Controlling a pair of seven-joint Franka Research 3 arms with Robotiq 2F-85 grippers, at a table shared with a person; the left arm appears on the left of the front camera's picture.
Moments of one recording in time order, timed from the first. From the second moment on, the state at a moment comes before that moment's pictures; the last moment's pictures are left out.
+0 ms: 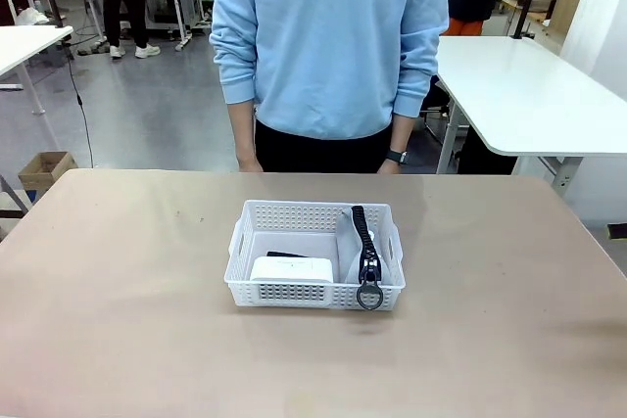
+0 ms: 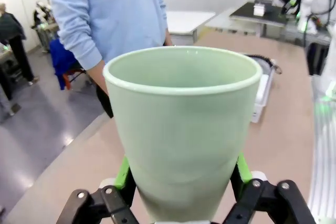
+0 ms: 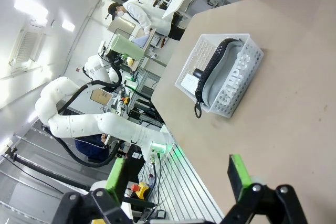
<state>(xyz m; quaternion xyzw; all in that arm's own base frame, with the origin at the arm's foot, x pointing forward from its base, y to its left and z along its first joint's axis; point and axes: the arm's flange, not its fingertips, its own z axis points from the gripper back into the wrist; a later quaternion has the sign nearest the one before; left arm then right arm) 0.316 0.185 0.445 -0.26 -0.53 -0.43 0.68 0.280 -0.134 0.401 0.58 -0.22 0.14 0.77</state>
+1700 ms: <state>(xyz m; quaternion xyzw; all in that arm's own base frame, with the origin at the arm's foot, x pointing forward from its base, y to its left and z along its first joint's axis) 0.335 -0.219 0.452 -0.08 -0.34 -0.66 0.66 0.280 -0.134 0.401 0.58 -0.22 0.14 0.77</state>
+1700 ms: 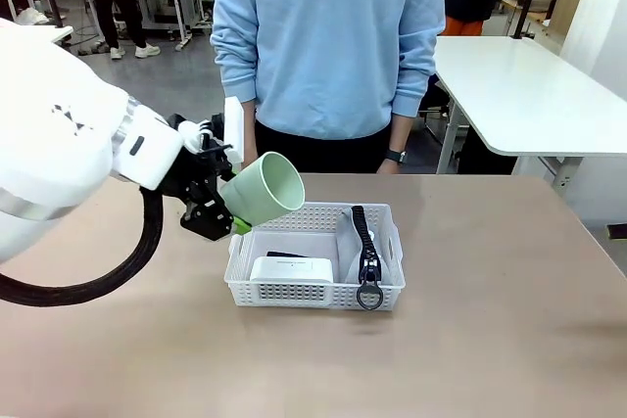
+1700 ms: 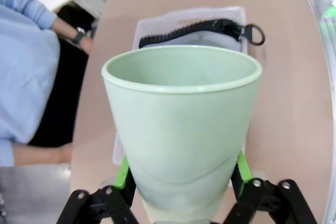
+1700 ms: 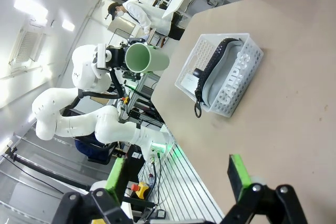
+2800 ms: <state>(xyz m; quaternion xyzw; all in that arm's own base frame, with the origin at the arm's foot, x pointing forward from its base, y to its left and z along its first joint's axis) 0.410 -0.359 0.425 0.08 -0.15 -0.66 0.73 0.280 -0.134 0.401 0.58 -0.22 0.14 0.77</state>
